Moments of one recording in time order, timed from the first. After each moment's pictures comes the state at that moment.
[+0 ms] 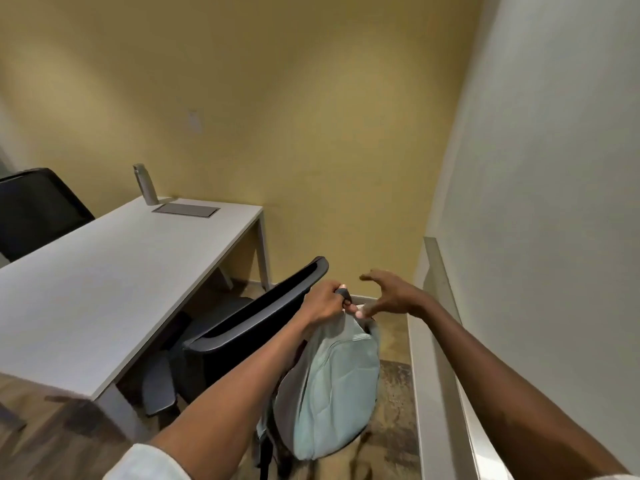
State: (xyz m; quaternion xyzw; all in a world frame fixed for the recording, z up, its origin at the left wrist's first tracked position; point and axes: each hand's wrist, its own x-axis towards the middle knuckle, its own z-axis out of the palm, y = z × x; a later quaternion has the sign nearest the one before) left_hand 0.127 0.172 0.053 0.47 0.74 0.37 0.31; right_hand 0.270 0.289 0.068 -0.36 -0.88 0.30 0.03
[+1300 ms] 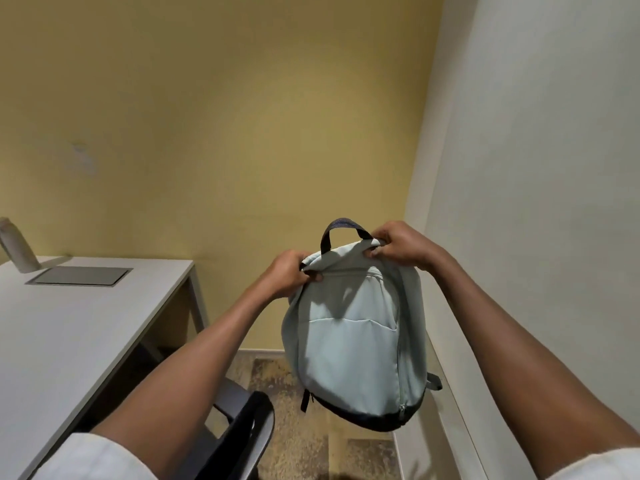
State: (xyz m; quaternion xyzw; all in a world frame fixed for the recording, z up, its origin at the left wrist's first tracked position) left_hand -0.042 0.530 0.129 0.61 0.70 0.32 0.19; right_hand 0.187 0.624 0.193 -0.36 -0.87 0.27 0.19
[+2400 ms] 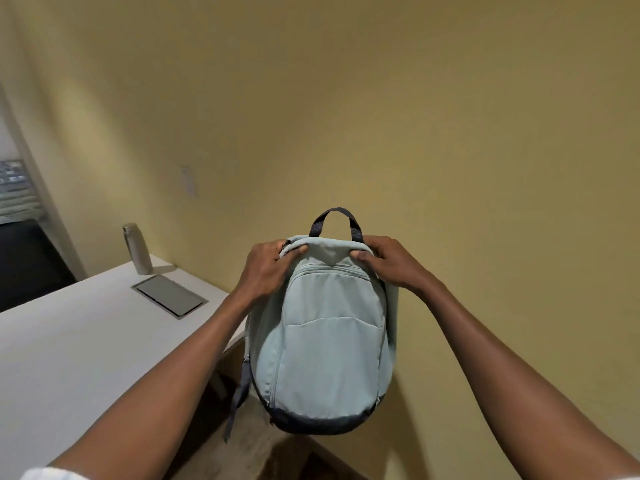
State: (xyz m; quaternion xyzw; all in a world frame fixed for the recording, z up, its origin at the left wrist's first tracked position) left_hand -0.358 0.816 0.142 0.40 0.76 0.50 -0.10; right_hand -0.210 1.028 0.162 -0.06 -0.92 0.33 0.22
